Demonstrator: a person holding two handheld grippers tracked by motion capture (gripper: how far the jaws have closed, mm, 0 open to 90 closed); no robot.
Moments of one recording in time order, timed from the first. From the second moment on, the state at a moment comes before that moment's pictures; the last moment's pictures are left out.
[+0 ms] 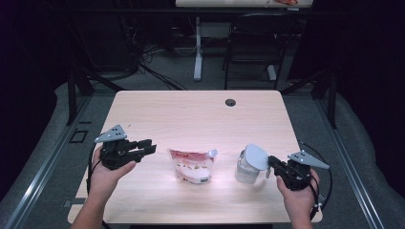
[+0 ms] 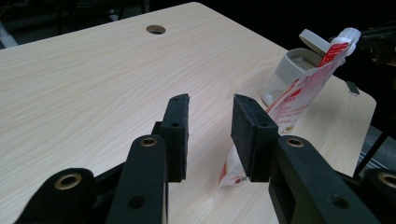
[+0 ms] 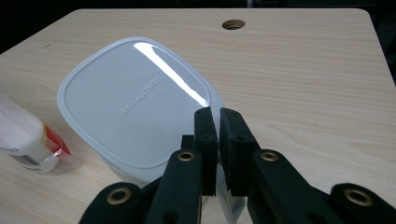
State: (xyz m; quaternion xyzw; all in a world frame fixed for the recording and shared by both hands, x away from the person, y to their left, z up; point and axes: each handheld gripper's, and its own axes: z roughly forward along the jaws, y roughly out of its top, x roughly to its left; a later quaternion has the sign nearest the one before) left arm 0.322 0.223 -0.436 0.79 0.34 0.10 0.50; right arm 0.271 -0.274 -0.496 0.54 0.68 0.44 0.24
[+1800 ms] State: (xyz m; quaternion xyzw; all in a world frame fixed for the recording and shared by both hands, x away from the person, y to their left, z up) left arm 0.324 0.224 -0.439 0.79 0.34 0.11 0.49; right arm 0.260 -0.281 -0.527 0.56 0.70 0.40 0.21
